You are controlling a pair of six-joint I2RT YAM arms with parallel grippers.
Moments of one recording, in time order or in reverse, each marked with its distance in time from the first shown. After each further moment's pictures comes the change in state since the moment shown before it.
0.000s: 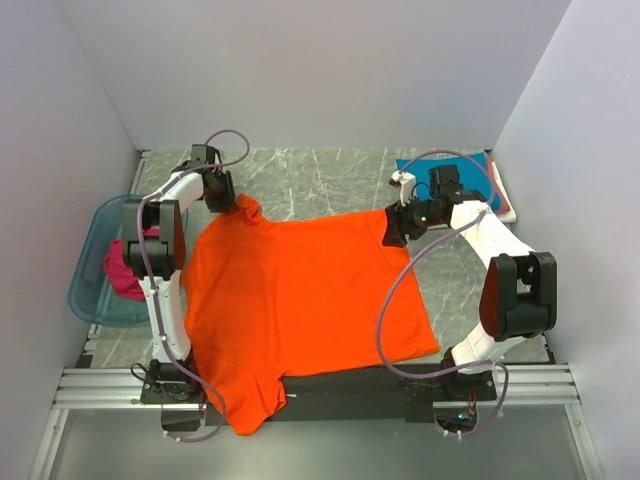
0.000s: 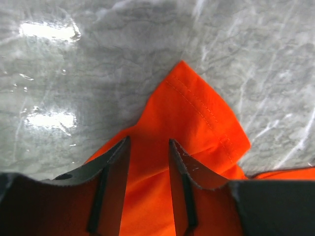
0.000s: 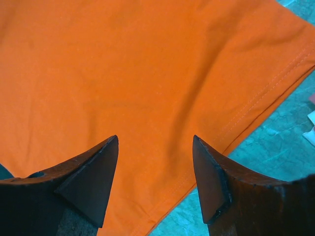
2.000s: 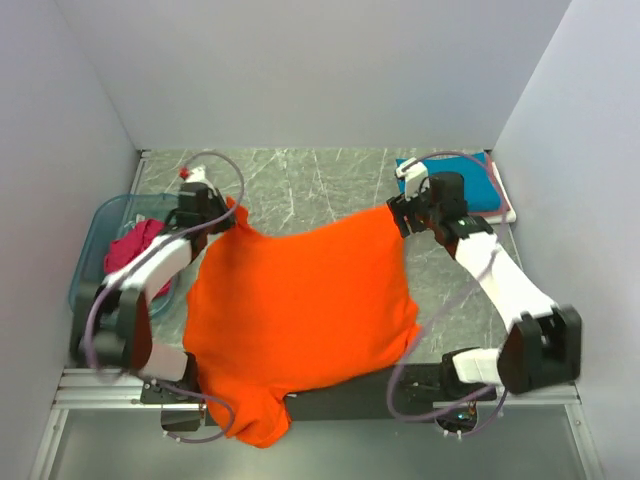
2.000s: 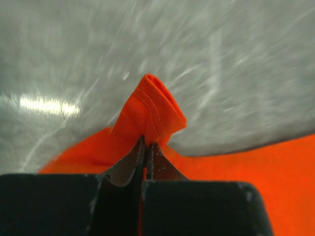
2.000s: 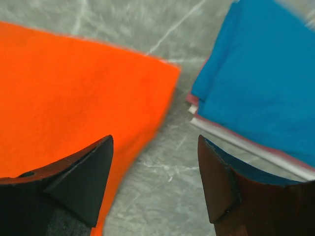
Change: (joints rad) left arm -0.108 -0.797 -0.777 0.499 -0.117 -0.211; right arm 0.122 -0.349 -0.185 0.327 0.507 0.089
